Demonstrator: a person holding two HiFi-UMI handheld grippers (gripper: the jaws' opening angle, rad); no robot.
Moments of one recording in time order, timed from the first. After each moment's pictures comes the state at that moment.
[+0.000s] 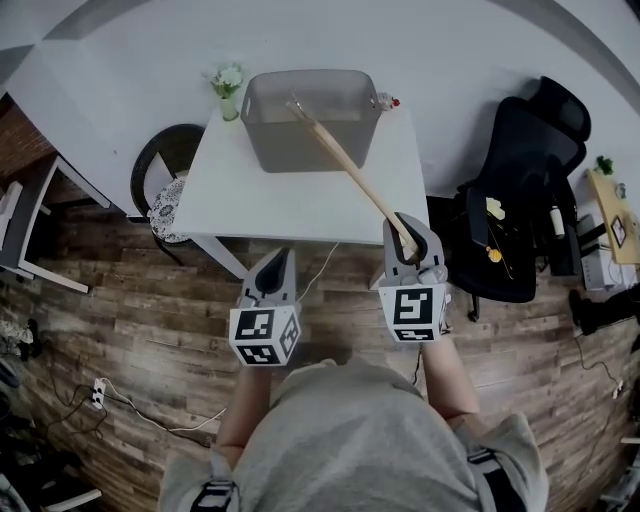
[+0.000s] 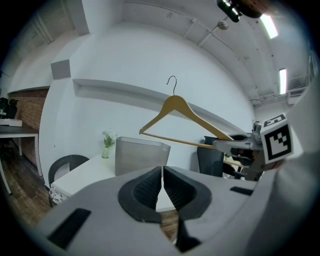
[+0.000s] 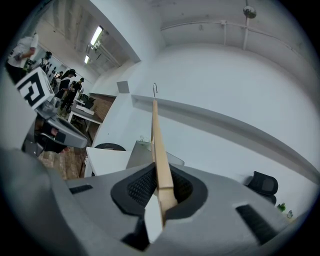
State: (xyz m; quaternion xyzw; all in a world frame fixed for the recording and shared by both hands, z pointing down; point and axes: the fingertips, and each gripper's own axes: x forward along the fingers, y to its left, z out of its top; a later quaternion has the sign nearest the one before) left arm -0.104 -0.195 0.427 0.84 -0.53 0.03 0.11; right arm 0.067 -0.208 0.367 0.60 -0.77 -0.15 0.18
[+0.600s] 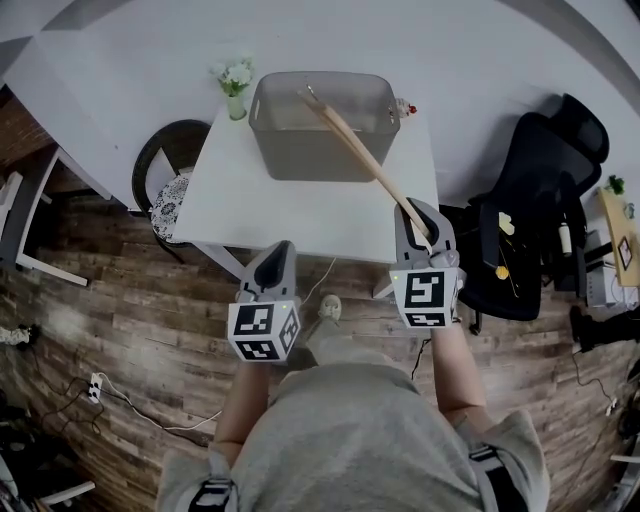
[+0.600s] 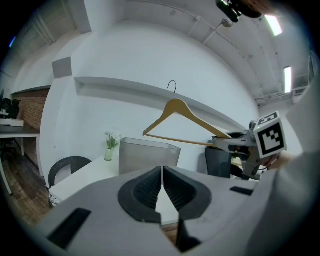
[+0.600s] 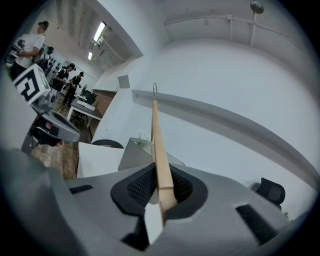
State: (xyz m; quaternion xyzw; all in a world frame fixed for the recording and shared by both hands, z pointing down) left arm -0.117 -0.264 0.430 0.83 -0.55 0.03 0.11; right arm 0.070 -0.296 0.366 0.59 -0.77 -0.16 0.20
